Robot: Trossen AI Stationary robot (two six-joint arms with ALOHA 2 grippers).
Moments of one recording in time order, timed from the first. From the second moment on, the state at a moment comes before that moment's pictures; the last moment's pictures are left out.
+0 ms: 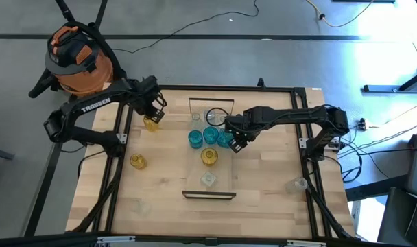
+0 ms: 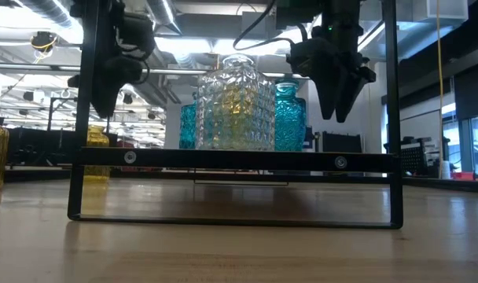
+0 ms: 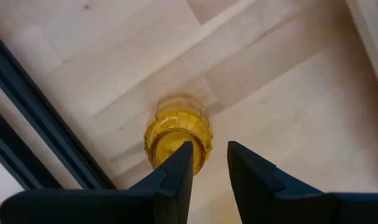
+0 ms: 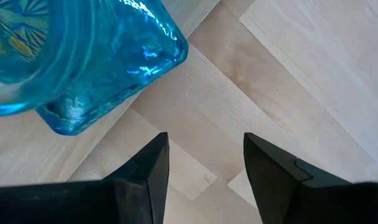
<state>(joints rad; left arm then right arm) 0.69 1.23 1.02 -1.17 -0.02 -0.35 -0.06 1.71 1.42 -1.18 0.03 0.76</state>
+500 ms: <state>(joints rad) 0.69 1.26 0.87 -1.14 0.05 -0.29 -0.06 1.71 1.42 -1.18 0.03 0.76</state>
